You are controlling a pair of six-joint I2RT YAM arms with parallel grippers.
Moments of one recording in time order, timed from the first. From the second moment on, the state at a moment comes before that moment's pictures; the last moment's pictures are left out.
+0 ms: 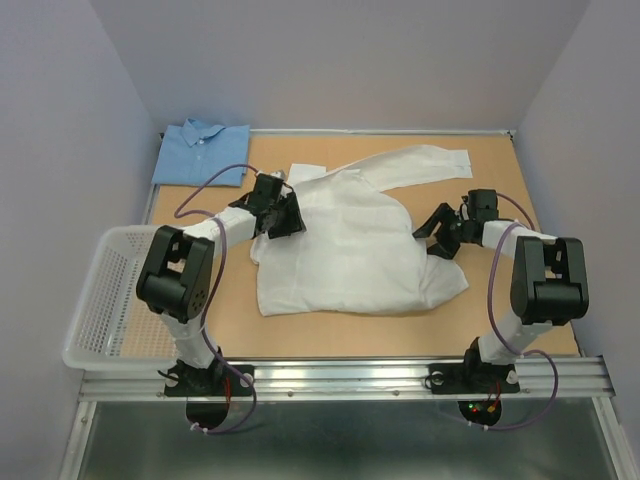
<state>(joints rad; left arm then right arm) -0.39 1.73 1.07 -0.20 0.11 -0.57 -0.06 1.66 0.86 -0.21 -0.50 0.66</state>
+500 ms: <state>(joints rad) -0.39 1.81 1.05 -0.11 0.13 -0.60 -0.04 1.70 0.84 -0.06 -0.64 0.69</state>
